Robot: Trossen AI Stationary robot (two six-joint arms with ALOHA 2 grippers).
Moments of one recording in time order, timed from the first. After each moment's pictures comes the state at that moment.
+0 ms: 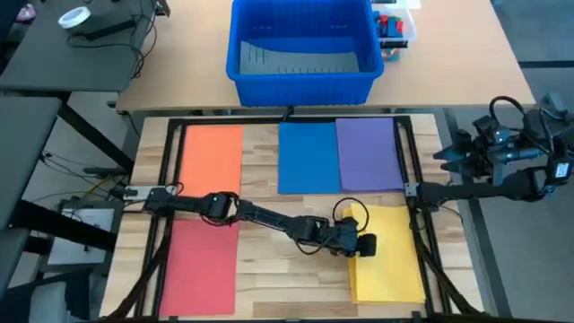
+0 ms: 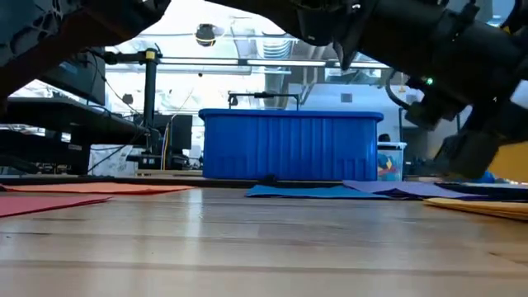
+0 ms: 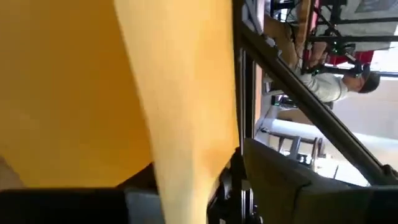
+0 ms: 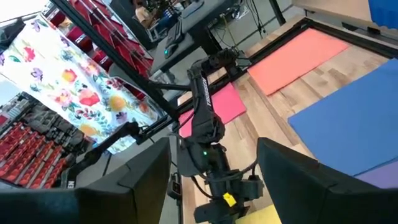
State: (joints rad) left arm -0.24 2.68 2.35 -0.10 -0.03 -1.57; right arm -0.08 0.52 1.47 -1.20 -0.15 0.59
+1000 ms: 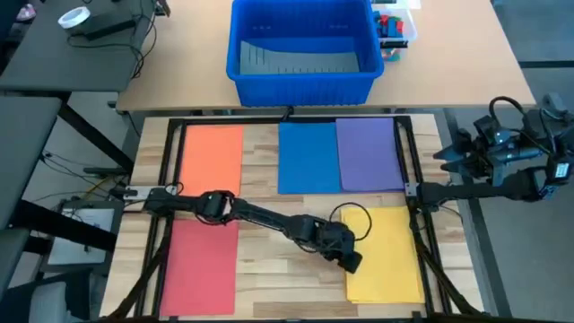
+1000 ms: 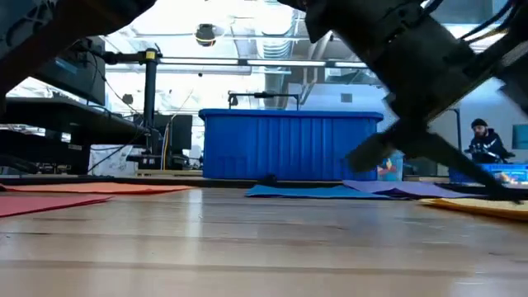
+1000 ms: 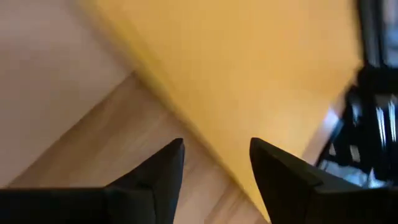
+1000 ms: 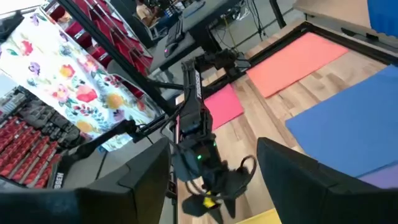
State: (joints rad) left arm -0.27 2.63 2.36 -0.48 0.08 -1.08; right arm -0.08 0.52 1.47 -1.20 -0.15 0.54
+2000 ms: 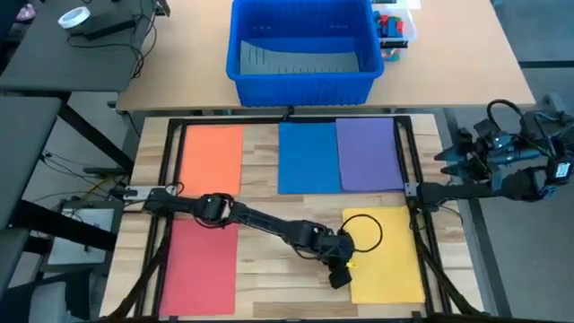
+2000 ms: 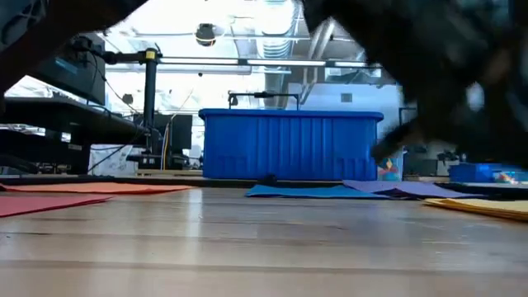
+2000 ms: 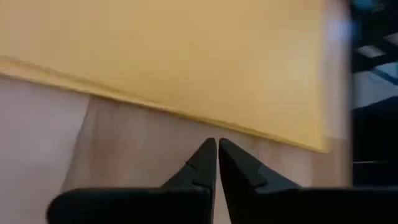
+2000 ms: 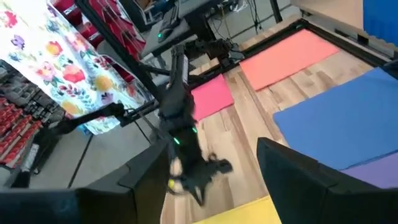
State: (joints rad) left arm -0.29 2.53 2.35 -0.61 0.07 -0.59; right arm -0.08 0.52 1.49 -1.27 -0.16 0.46
